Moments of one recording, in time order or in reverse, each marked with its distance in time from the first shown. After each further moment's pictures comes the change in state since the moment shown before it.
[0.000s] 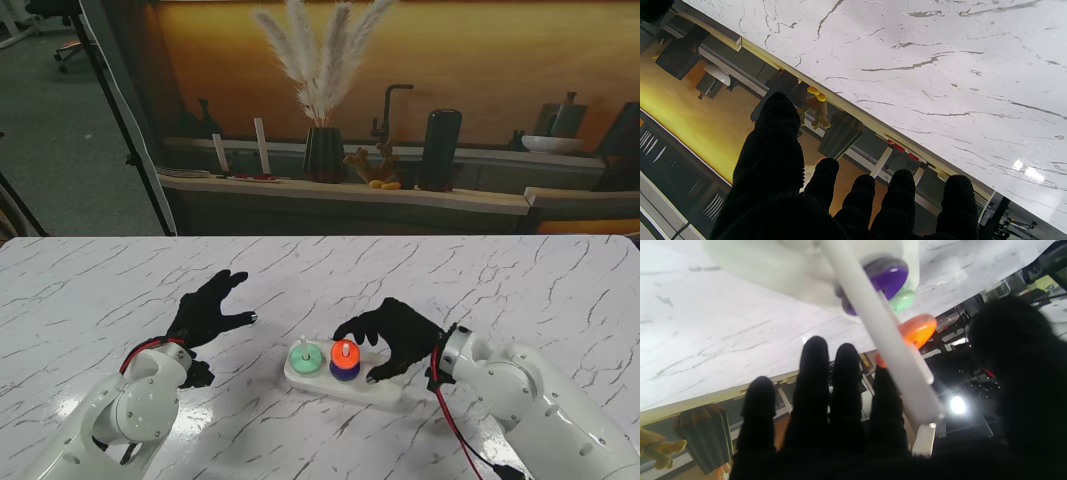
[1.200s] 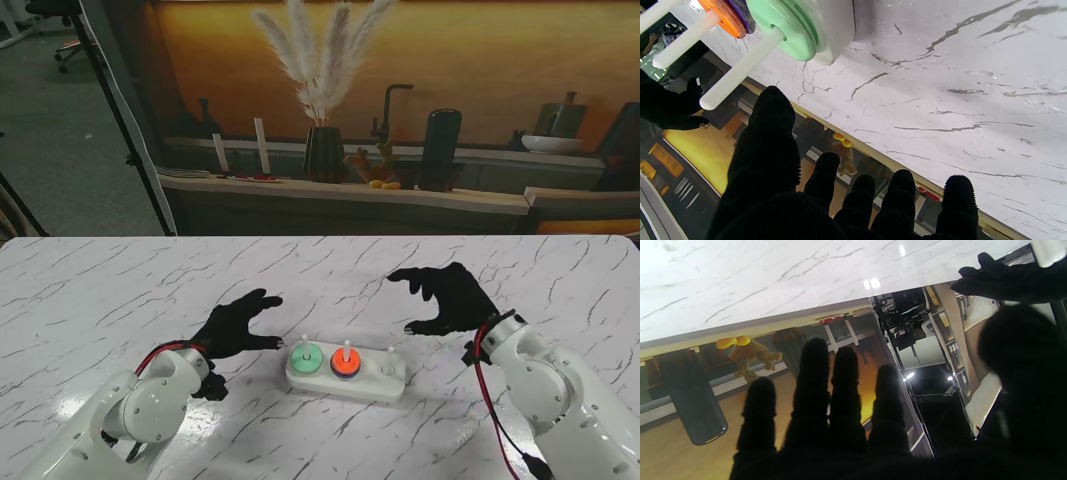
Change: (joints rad) left arm -0.037 0.034 0.076 0.002 -0.010 -0.064 -0.164; right arm -0.115 -0.027 0.235 -0.063 -0.085 0.156 -0.211; left_hand -0.011 -0.065 -0.009 0.000 0.038 0.000 0.038 0.057 -0.001 0.000 0.000 0.000 -0.002 0.000 0.000 0.000 -0.005 0.000 0.000 0.000; right_hand -0.025 0.077 -0.066 -0.007 -0.067 -0.001 -0.040 -0.009 -0.032 0.014 0.001 0.013 -0.019 0.004 -0.010 0.003 -0.009 0.000 -0.040 0.005
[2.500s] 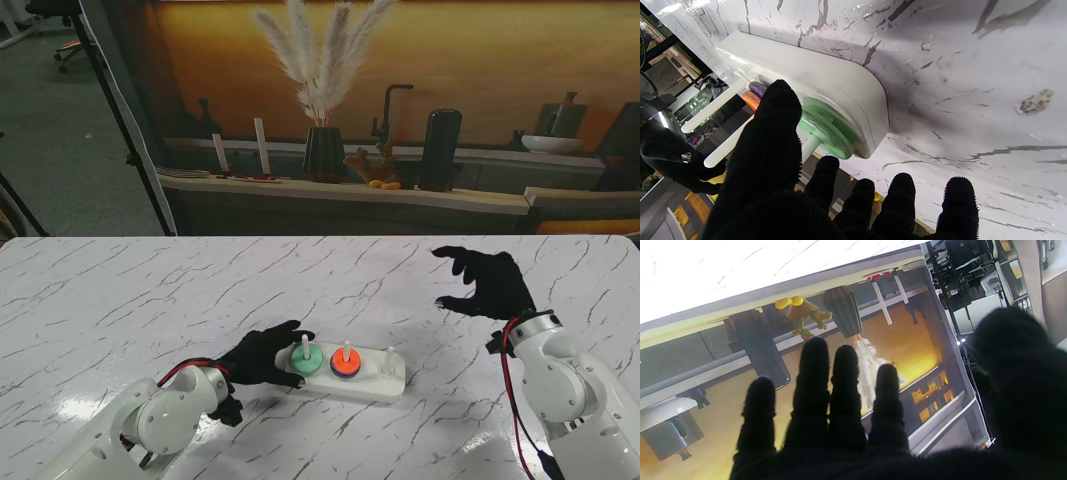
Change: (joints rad) left arm -0.057 0.028 0.135 0.090 -0.034 -0.126 -0.082; right arm -0.054 -0.025 0.114 -0.028 0.011 0.141 -0.112; left_hand -0.010 -0.086 0.115 0.000 -0.032 0.000 -0.015 0.014 -0.042 0.000 -0.007 -0.004 -0.027 0.000 -0.017 -0.002 0.005 0.000 -0.064 0.033; right_hand 0.039 0.050 -0.056 0.000 0.002 0.000 0.026 0.000 0.020 0.000 0.037 0.010 0.011 0.000 0.025 0.000 0.000 0.000 0.002 -0.010
